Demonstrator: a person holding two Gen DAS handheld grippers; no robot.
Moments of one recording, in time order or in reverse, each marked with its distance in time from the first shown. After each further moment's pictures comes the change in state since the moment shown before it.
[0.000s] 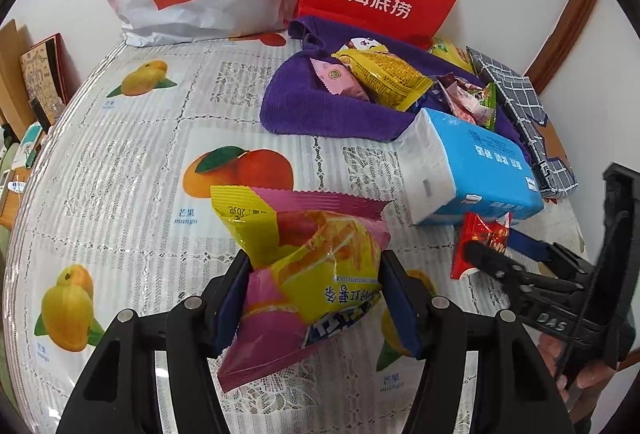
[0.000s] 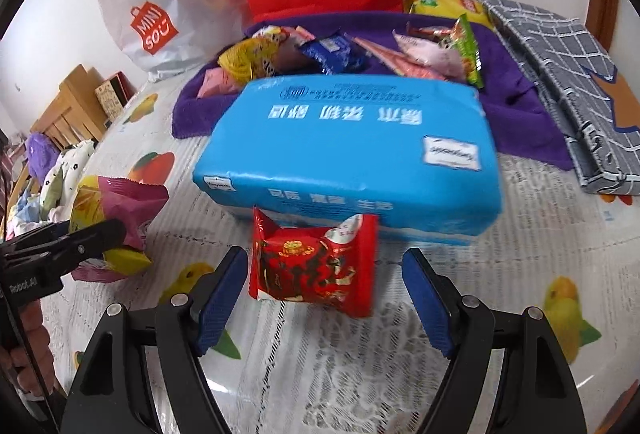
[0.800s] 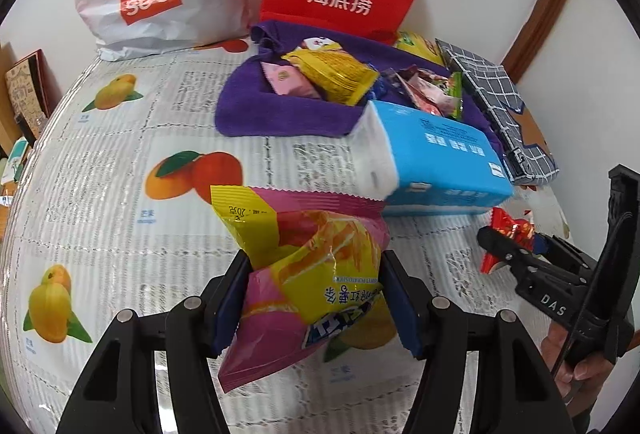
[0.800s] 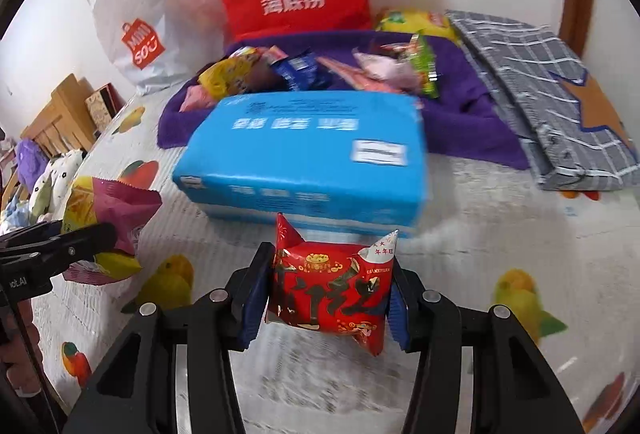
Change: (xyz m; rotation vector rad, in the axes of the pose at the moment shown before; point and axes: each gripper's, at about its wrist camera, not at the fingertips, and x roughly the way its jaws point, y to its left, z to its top) left arm -0.008 -0.033 -0.005 0.056 -0.004 -0.042; right arm -0.038 -0.033 -0.016 0.015 -0.085 -0.060
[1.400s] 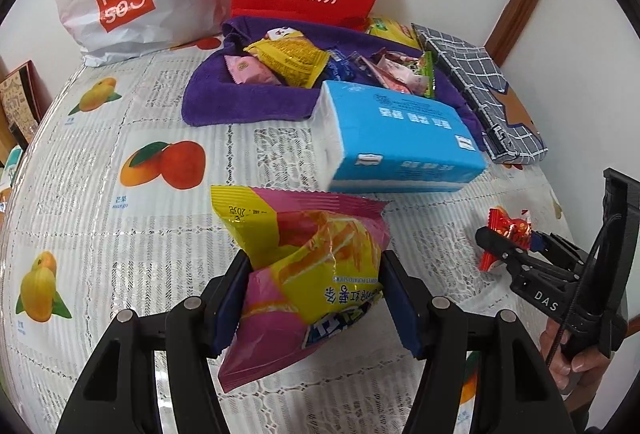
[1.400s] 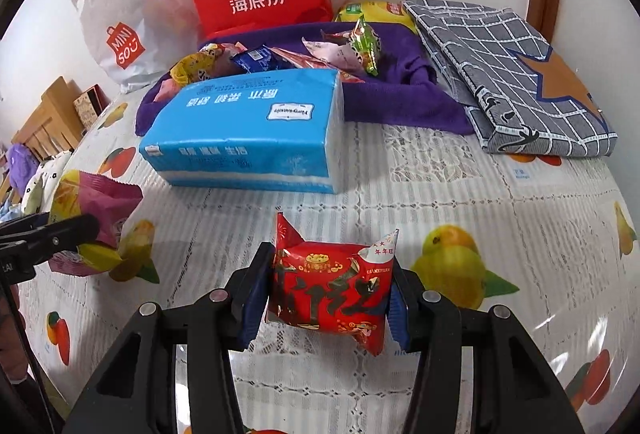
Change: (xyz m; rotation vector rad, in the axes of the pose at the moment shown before) left arm -0.006 -0.033 -0.015 0.047 0.016 -0.008; right arm -0.015 -0.035 -0.028 0.019 0.010 -0.032
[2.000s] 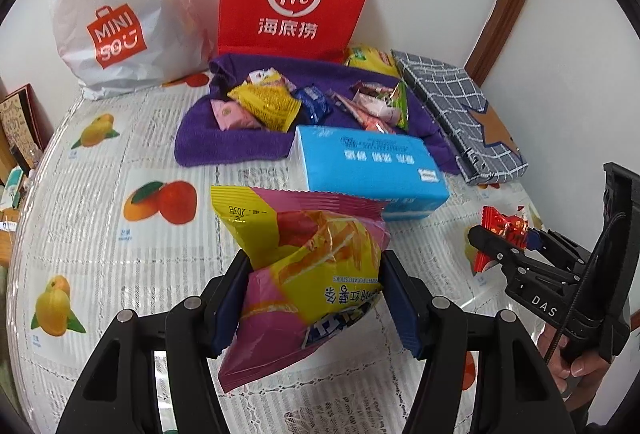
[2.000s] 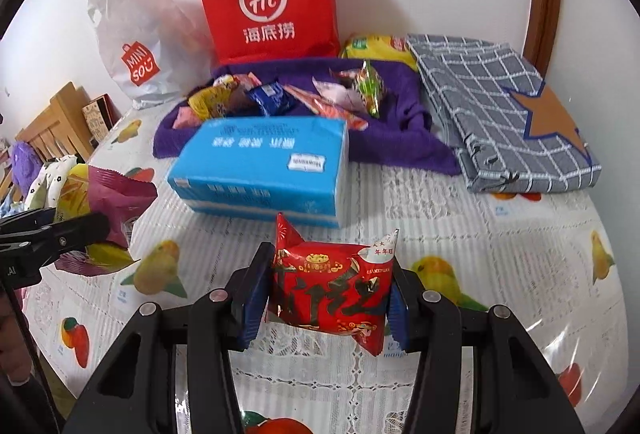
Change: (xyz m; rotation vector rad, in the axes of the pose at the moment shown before) left arm -0.033 -0.017 0.016 0.020 -0.069 -0.025; right arm -0.043 0.010 0.026 -0.039 -0.075 -0.009
